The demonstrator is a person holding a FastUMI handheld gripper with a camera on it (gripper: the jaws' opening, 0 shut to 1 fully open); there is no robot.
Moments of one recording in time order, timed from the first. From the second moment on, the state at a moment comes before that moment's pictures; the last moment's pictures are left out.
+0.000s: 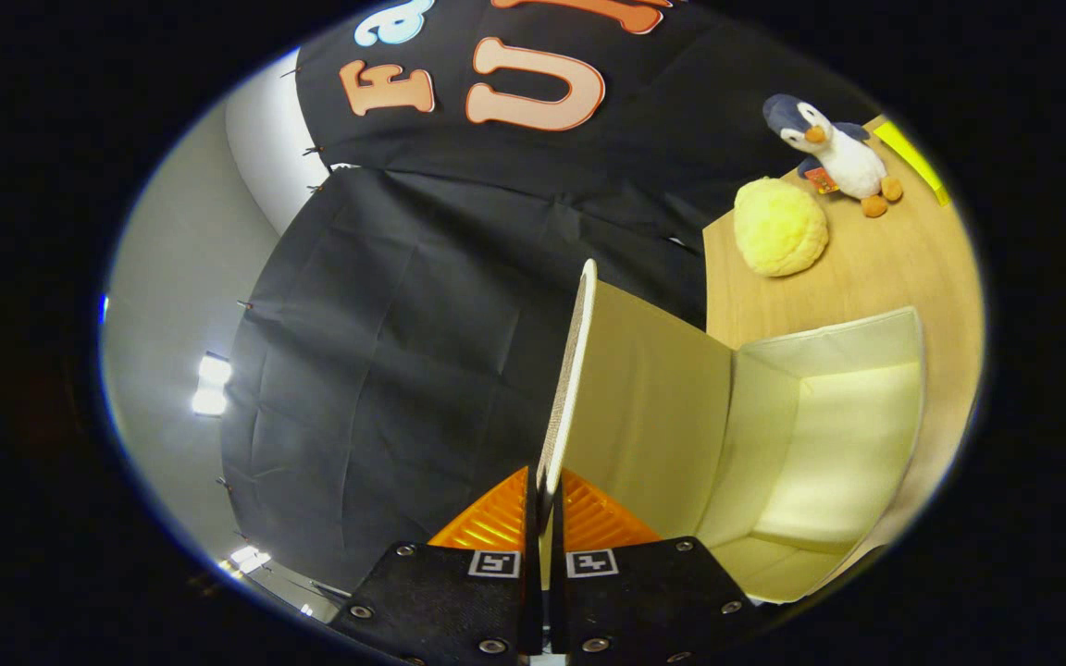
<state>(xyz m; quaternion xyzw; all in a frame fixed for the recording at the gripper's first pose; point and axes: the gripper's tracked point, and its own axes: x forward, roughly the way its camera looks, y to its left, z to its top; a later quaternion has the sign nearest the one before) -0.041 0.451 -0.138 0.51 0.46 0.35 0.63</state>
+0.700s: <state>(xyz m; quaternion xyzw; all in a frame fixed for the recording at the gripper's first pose) -0.029 0.553 -0.160 0.49 0.48 0.34 0.65</state>
